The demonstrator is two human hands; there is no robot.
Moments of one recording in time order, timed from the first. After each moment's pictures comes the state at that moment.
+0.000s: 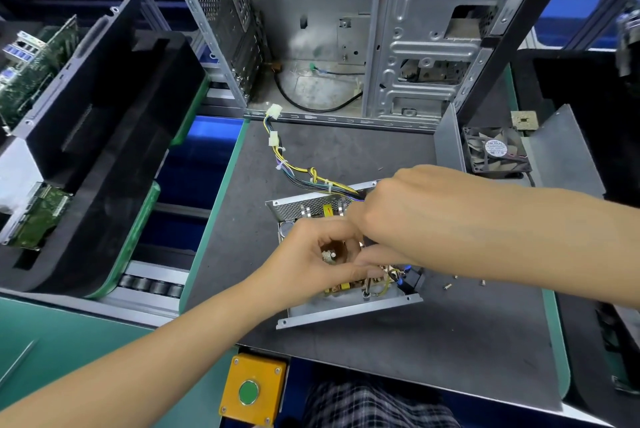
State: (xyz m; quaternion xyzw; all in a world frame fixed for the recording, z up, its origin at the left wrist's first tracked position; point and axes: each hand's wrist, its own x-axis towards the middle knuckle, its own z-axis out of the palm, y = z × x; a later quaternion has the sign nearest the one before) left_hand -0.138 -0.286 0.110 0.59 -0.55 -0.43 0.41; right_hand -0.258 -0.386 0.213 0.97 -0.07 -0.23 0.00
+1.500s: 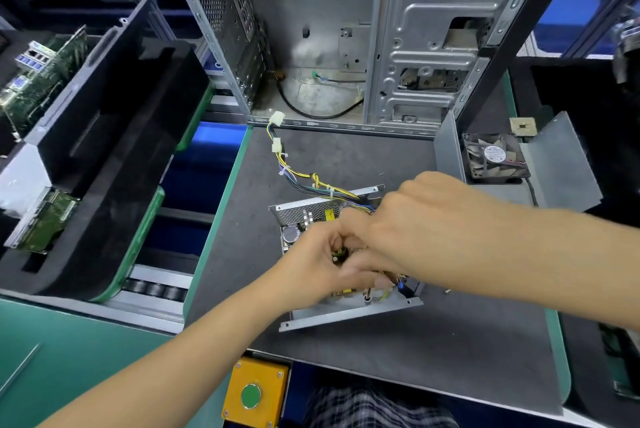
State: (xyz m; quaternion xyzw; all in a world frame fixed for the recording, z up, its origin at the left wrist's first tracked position) left_hand -0.141 -0.290 0.110 0.54 -0.54 -0.52 0.39; right_hand -0.270 -0.375 0.216 0.98 -0.07 -0.18 0.07
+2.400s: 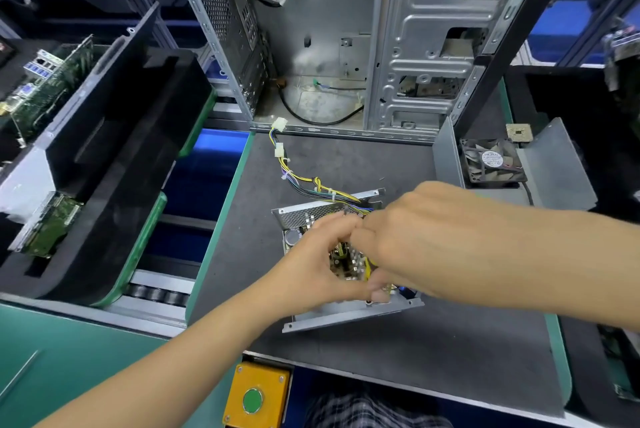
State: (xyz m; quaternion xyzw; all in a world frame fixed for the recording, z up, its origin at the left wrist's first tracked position) left_hand -0.142 -0.286 0.121 0.57 -0.58 -0.42 0.40; right_hand -0.273 -0.377 0.198 0.99 -0.04 -0.13 0.07
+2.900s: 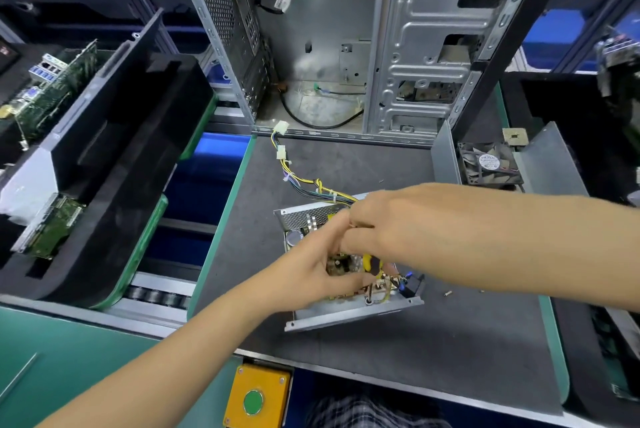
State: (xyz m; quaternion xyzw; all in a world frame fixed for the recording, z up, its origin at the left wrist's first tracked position) left_hand -0.131 -0.282 0.111 0.50 -0.60 -0.47 0.41; right_hand -0.263 -0.379 0.212 0.98 -0.08 -0.19 -0.05
